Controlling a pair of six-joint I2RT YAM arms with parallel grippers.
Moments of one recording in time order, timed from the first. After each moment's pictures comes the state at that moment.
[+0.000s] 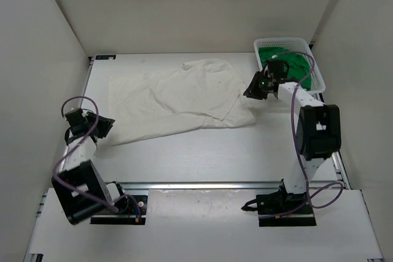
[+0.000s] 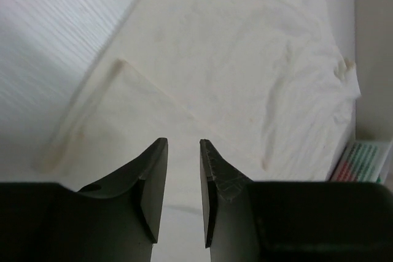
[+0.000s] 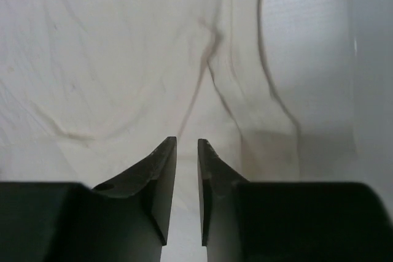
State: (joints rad) left arm 0.49 1.28 0.60 -0.10 0.32 -0.78; right arm 0.08 1.88 1.39 -0.35 -0.32 0.45
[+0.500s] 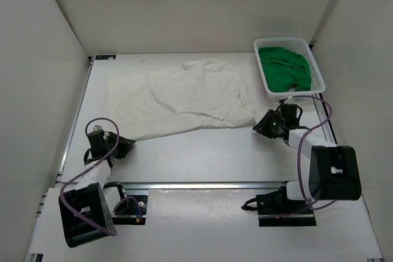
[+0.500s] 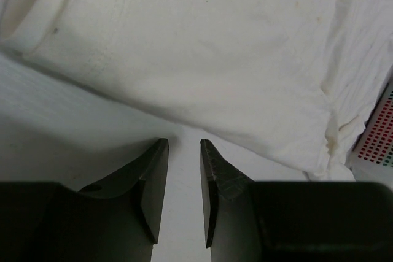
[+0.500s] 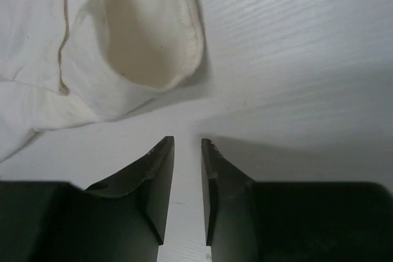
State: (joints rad) left arm 0.30 0.99 0.20 0.01 0.32 -0.81; right arm 0.01 1.35 0.54 -0.01 -0.30 0.56
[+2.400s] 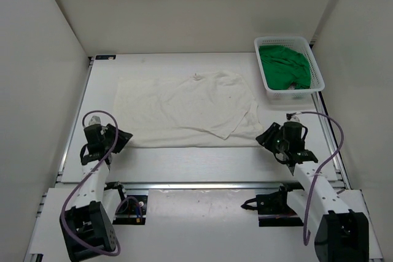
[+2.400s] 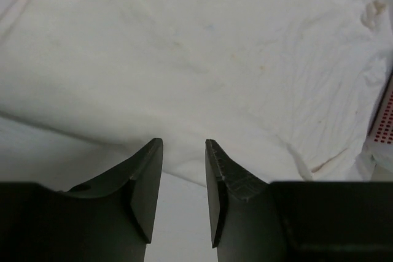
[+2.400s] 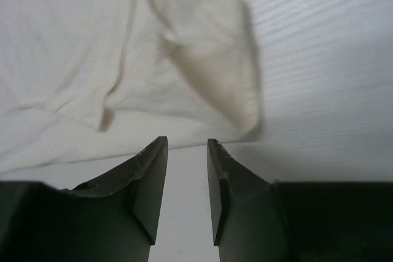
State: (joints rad) left arm 0.30 0.87 0.29 -0.14 0.30 -0.71; right arm 0.01 0.82 0.30 -0.20 -0.18 0.63
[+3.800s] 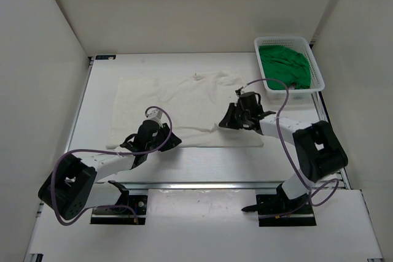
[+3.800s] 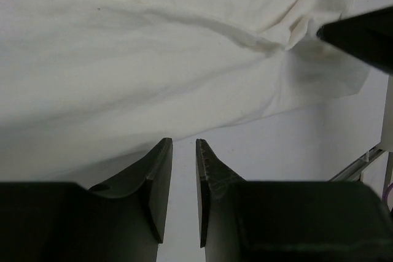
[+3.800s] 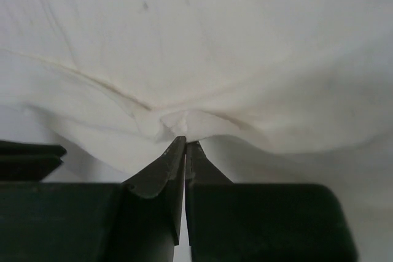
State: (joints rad) left arm -0.57 1.24 0.37 0.27 0.09 -0.81; right arm 0.42 1.55 0.74 0.04 -0.29 0.62
